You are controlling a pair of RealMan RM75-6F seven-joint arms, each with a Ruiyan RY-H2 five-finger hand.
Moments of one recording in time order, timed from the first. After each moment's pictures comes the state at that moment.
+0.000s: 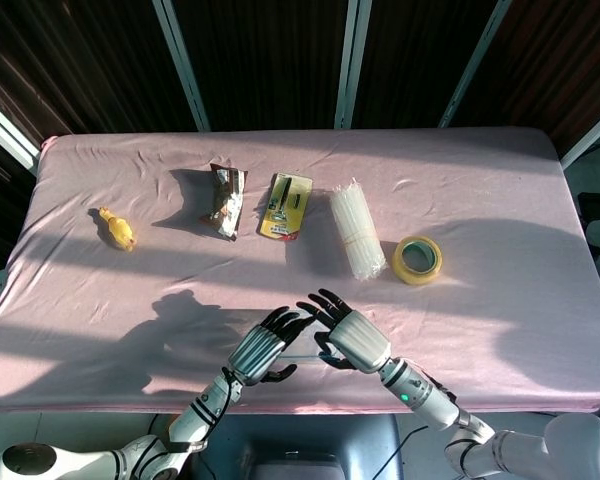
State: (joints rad) left arm -0.65 -1.94 -0.03 -1.22 1.58 1.14 0.02; right arm 0.60 -1.75 -0.03 -1.14 -1.78 1.30 0.09
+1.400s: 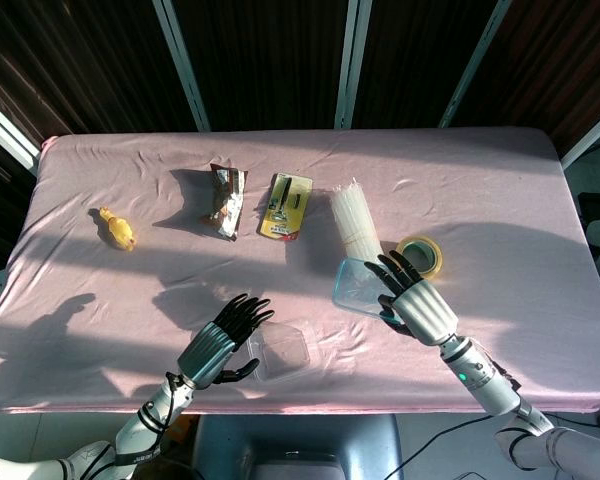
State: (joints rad) left arm -0.56 -1.70 0.05 -1.35 1.74 1.39 -0.10; right arm 0.53 -1.55 0.00 -1.10 -1.73 1.40 0.03
